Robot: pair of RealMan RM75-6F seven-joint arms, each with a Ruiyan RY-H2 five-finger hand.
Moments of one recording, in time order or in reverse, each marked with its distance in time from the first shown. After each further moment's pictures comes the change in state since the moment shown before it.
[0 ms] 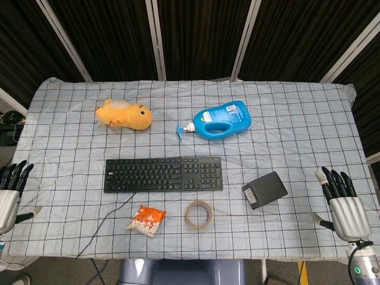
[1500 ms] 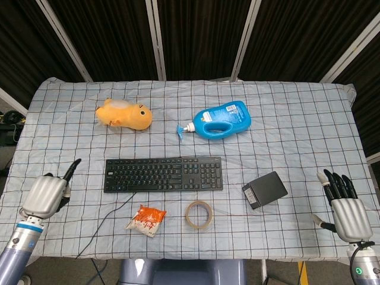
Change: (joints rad) left arm -0.187 0.057 -0.052 -0.360 -0.176 -0.288 0.397; right arm -0.003 0.016 -0.003 -0.027 0.041 -0.037 0.028
